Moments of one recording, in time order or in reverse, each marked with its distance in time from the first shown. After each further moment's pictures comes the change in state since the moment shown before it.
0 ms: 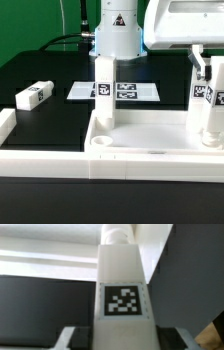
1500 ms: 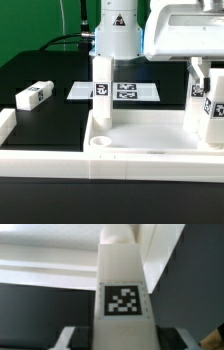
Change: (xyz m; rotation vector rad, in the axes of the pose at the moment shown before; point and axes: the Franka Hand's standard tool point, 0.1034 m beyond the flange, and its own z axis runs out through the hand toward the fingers) arm -0.008 -0.001 0.015 -0.014 0.022 -0.012
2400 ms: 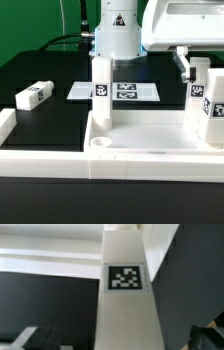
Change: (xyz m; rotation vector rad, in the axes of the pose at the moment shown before) arm 0.015 0.002 -0.019 0.017 -0.013 0.011
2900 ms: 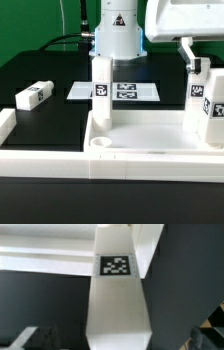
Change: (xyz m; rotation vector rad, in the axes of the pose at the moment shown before) arm 0.002 -0.002 -0.003 0.011 -0.036 0.004
